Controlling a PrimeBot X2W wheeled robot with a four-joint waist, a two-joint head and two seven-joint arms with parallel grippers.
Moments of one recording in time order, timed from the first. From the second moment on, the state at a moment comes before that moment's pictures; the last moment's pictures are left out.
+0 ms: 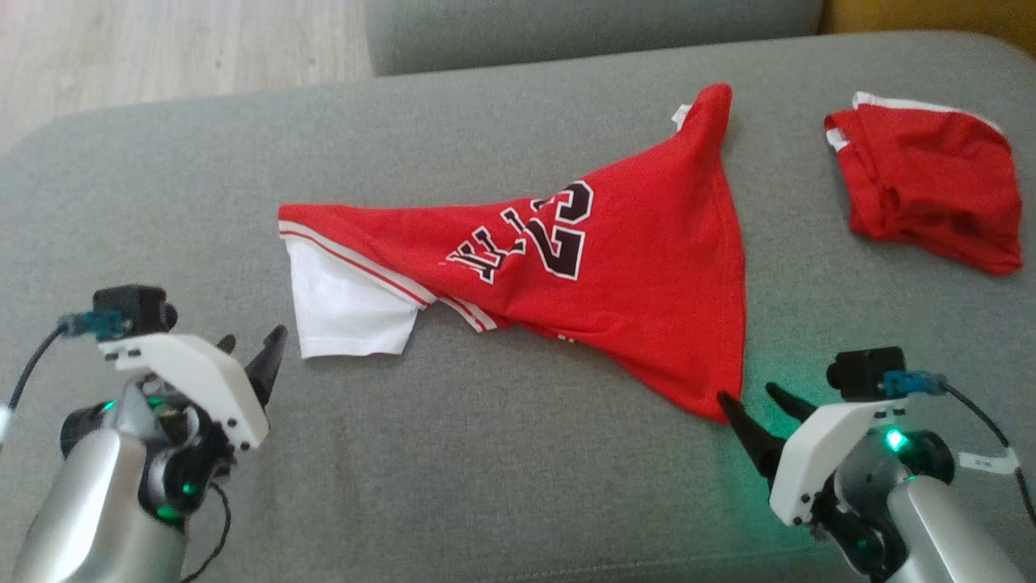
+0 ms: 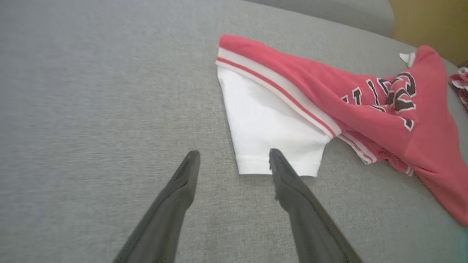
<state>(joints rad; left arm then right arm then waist) -0.25 0.31 -0.21 0.31 -0.61 0.03 0.39 -0.13 -0.23 0.26 0.32 0.49 0.13 0.38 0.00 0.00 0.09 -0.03</state>
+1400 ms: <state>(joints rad) -0.49 0.32 -0.30 0.64 -0.75 -0.12 0.44 -0.25 -0.25 0.35 0.30 0.74 0.13 0.19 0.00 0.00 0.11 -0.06</state>
